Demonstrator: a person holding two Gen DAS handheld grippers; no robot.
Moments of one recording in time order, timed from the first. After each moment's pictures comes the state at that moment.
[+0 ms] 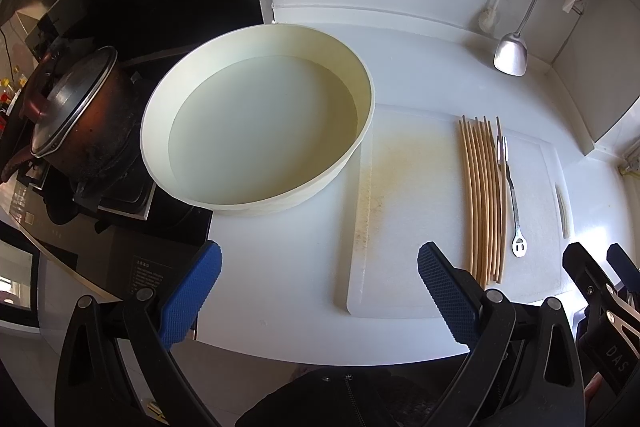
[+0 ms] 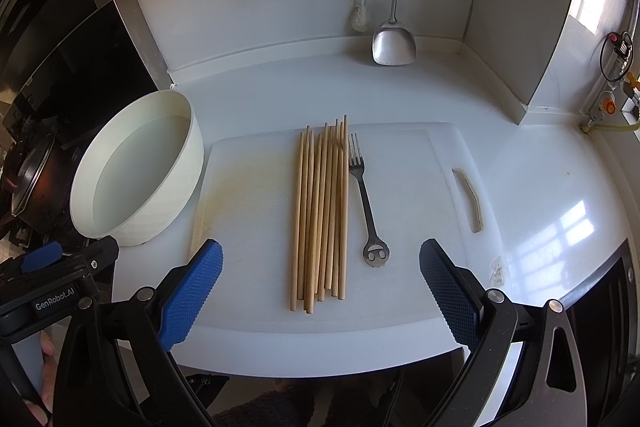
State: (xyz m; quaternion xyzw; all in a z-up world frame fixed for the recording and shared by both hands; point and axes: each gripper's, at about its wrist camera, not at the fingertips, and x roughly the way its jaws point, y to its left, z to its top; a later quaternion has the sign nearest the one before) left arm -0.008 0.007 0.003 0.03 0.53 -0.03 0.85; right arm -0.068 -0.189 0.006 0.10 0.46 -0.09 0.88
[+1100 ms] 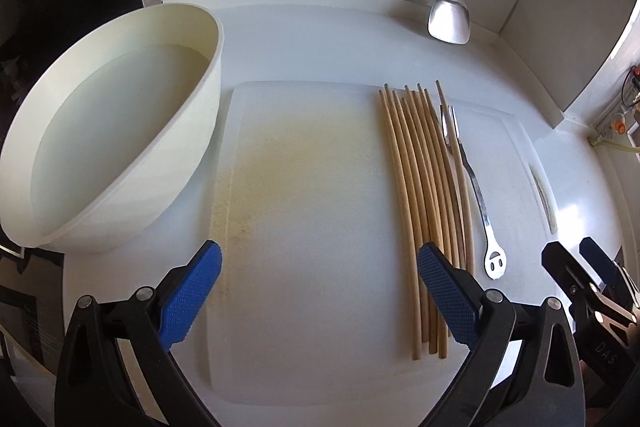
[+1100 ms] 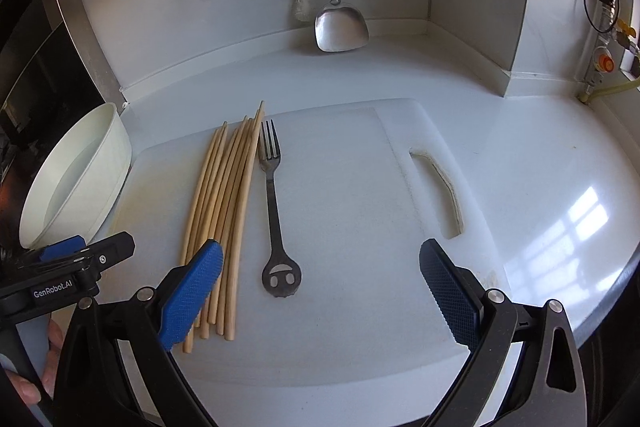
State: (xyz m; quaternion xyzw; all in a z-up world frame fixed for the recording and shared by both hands) left arm 0.027 -0.086 -0.095 0.01 0.50 -0.15 0.85; right arm -0.064 -0.274 -0.085 0.13 0.41 -0.10 0.90
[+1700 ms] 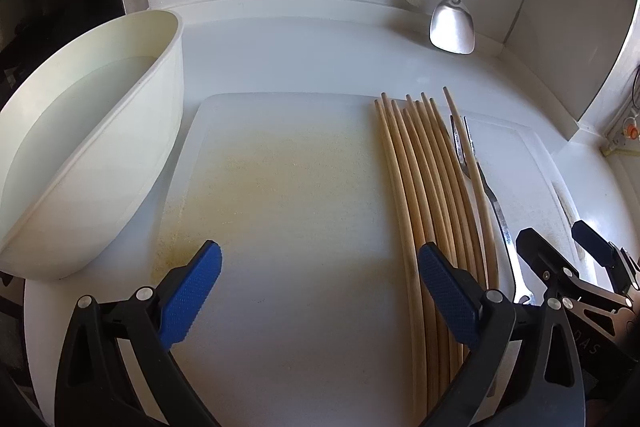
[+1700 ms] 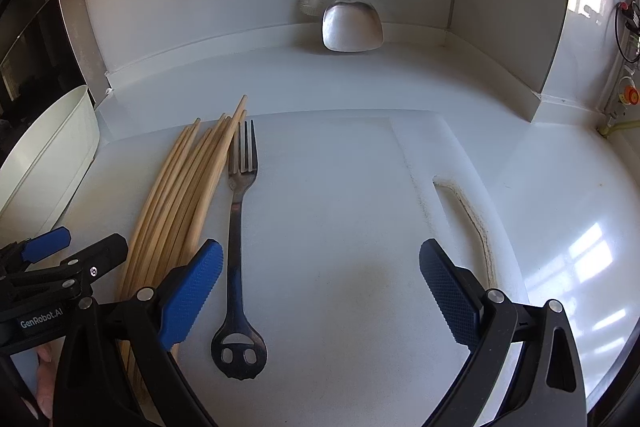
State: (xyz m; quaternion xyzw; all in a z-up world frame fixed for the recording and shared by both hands) left arm 0.045 -0.112 -0.131 0.02 0.46 -0.15 0.87; right arm -0.016 -0.283 -0.125 0.08 0.40 -0.11 0.91
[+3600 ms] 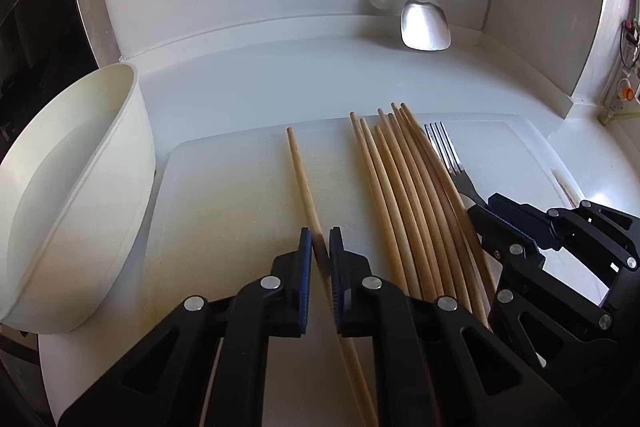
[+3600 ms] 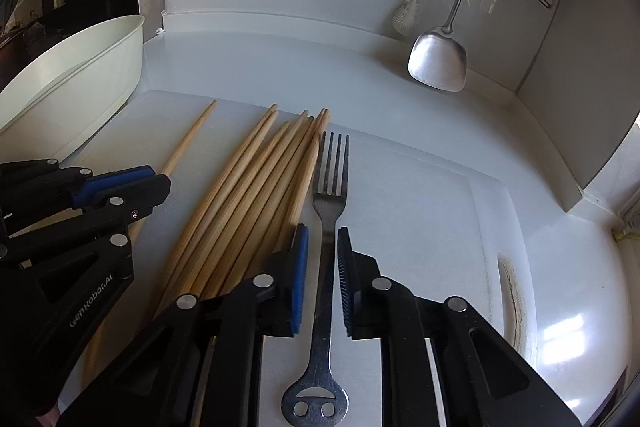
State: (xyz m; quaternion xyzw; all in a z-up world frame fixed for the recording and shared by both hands) left arm 0.048 -0.142 -0.126 0.09 0.42 -0.17 0.89; right arm 0.022 -0.230 -0.130 -0.06 0.41 -0.04 0.91
